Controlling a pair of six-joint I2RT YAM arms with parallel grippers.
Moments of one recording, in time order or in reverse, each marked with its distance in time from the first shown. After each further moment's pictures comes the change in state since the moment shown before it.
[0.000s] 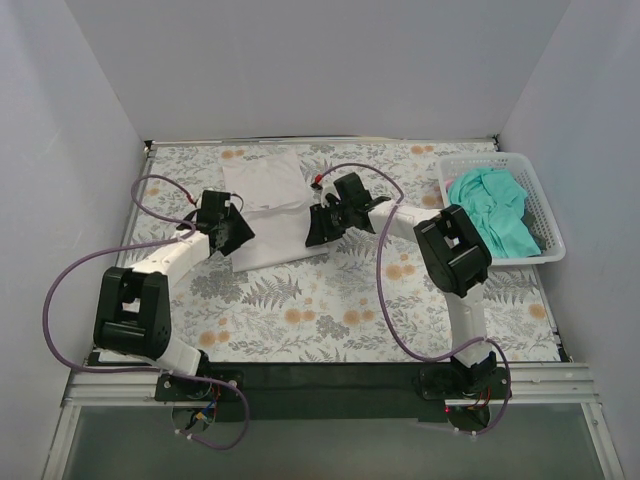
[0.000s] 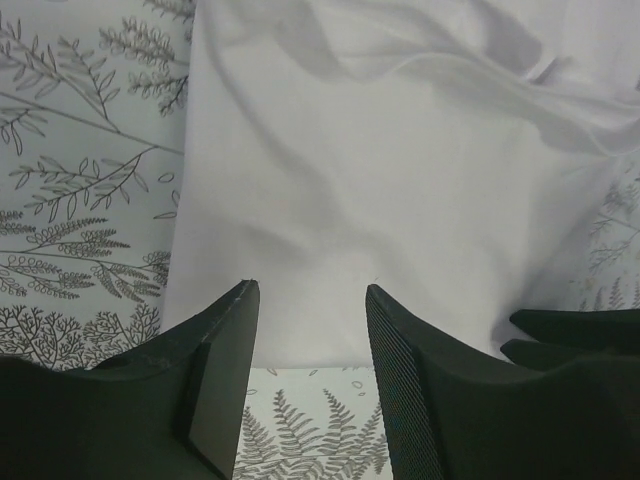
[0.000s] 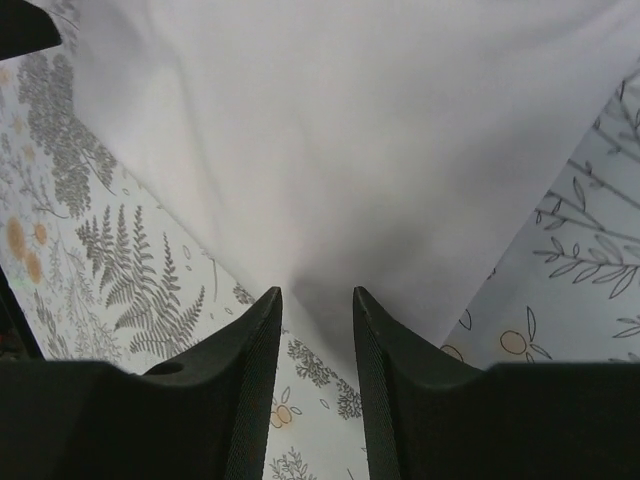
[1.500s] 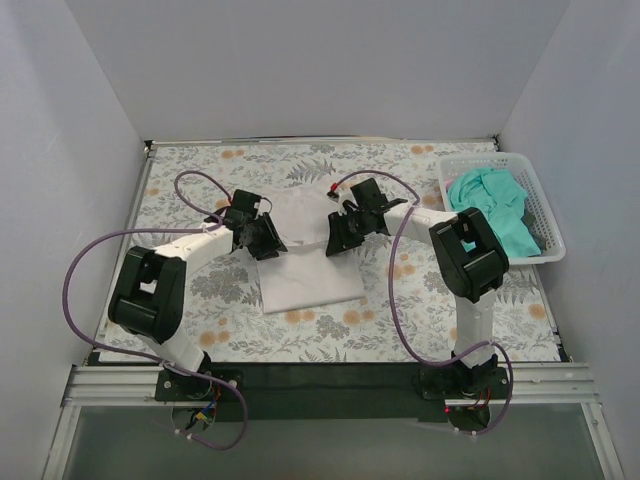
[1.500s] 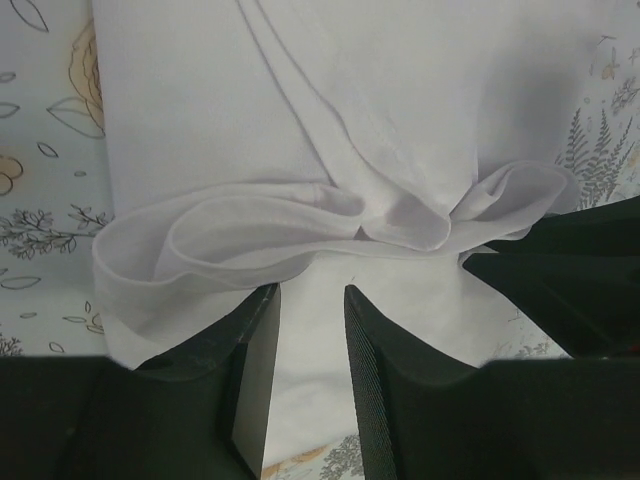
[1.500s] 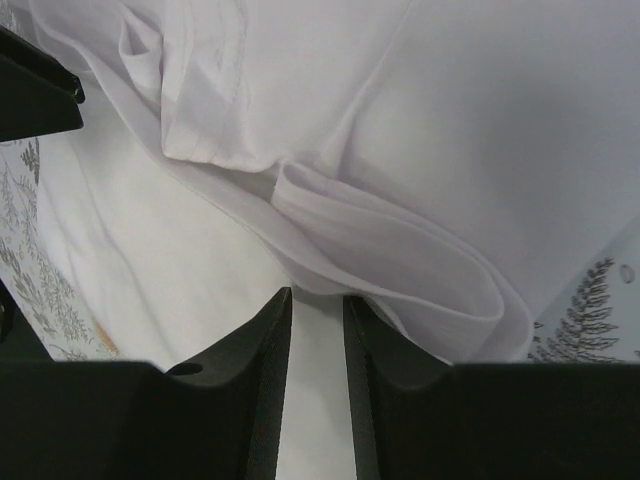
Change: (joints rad) left arm -0.168 0.121 0.055 -0.052 0.240 -0.032; right arm -0.053 -0.100 -0.155 -0.123 0.007 -0.083
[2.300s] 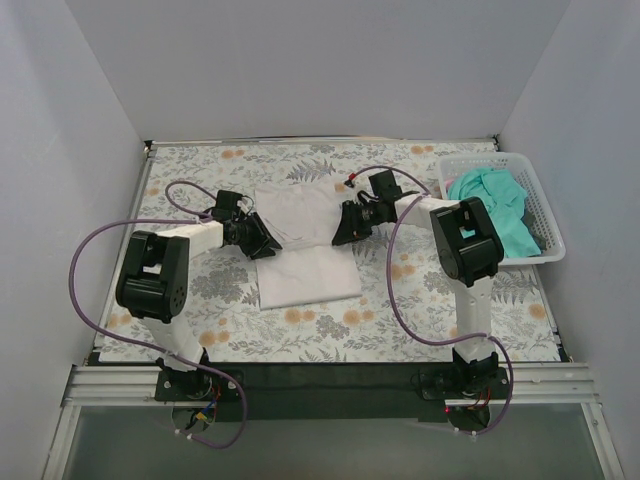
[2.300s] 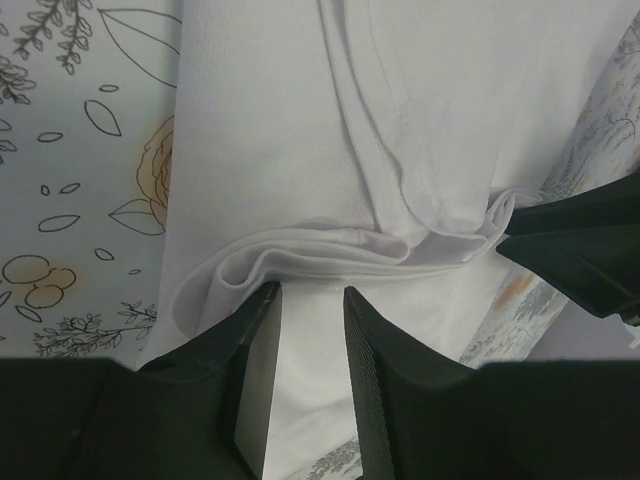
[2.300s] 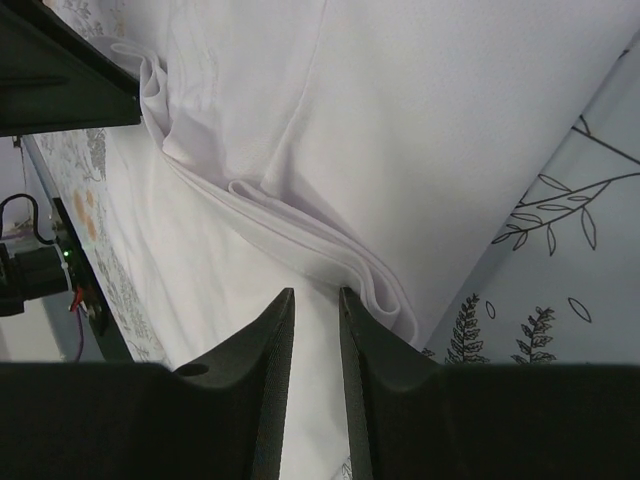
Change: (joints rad) left arm 0.155 0.151 0.007 0.119 0.223 0.000; right arm -0.150 0.148 0.108 0.032 -0.245 0.080
